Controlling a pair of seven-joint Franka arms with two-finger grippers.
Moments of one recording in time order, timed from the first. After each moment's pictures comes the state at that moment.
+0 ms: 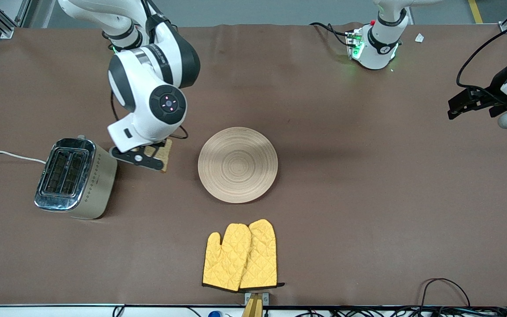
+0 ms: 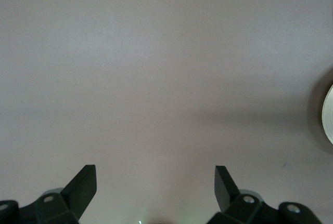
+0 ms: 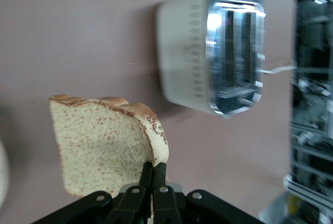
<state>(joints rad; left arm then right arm) 0.02 0.02 -0.11 -1.51 0.04 1.50 -0.10 0.52 0.40 -0.01 -1.41 -0.41 1.33 0.75</state>
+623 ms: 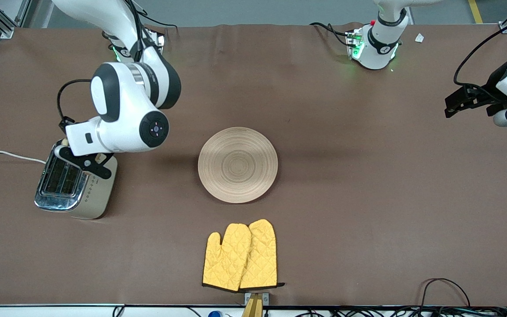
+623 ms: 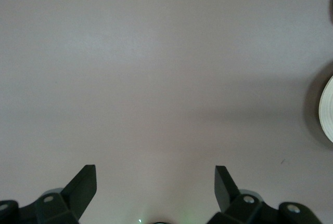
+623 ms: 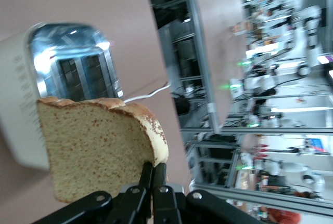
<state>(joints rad) 0.02 0.02 -0.12 -1.51 0.04 1.48 -0.10 0.48 0.45 -0.04 -1.42 -0.84 1.17 0.75</state>
